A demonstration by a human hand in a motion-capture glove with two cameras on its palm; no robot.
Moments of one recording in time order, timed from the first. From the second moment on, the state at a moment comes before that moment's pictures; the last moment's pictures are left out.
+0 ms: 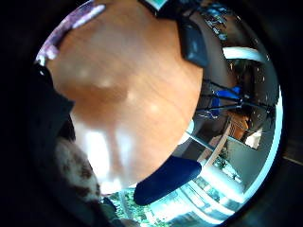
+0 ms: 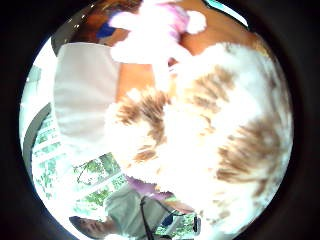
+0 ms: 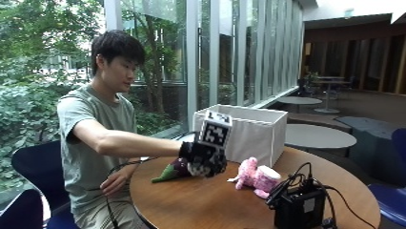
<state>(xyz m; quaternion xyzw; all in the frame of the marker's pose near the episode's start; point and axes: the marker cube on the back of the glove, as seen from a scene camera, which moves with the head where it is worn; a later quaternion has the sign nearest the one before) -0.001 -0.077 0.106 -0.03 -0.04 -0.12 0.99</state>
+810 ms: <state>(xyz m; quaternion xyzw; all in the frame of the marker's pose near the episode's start) -0.429 -0.019 -0.083 0.14 0.06 -0.36 0.92</state>
